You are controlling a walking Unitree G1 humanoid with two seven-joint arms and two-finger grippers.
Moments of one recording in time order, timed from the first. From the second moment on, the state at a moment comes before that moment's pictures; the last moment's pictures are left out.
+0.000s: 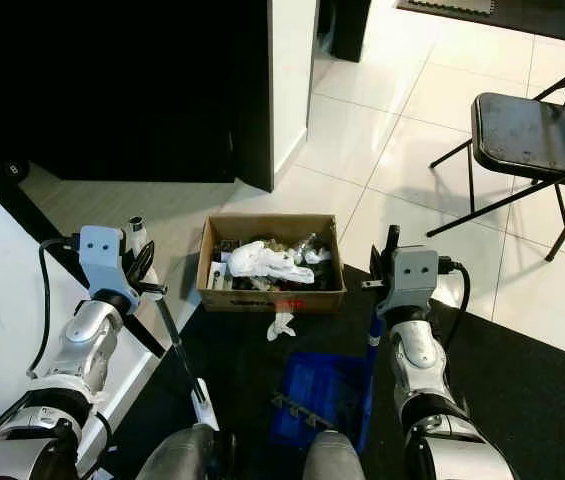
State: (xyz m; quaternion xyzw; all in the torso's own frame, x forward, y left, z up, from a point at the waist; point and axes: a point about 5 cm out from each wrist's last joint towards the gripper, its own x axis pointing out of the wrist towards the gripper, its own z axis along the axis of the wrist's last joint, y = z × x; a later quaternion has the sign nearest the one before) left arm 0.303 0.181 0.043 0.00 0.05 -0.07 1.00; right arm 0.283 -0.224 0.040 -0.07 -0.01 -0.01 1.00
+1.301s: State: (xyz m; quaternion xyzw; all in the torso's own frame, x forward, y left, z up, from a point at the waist) left arm 0.318 0.191 0.050 -0.02 0.06 -0.02 1.00; right arm 0.305 -0.220 0.056 -0.05 -0.02 -0.03 1.00
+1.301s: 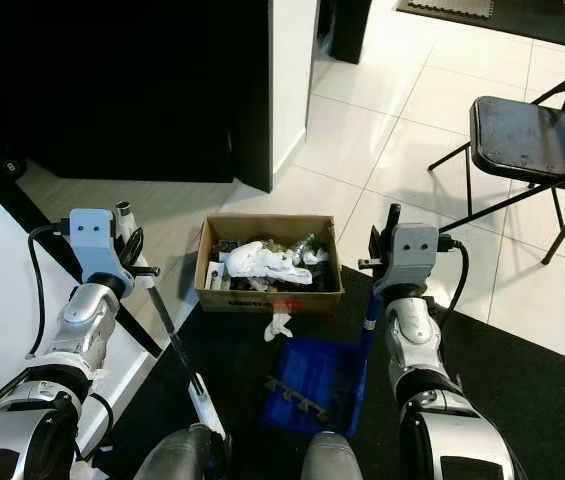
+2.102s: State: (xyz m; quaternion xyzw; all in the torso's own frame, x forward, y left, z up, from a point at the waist) left arm 0.315 0.192 0.047 -0.02 0.07 -0.03 1.00; right arm 0.307 -0.210 0.055 -0.05 -0.02 -0.01 1.00
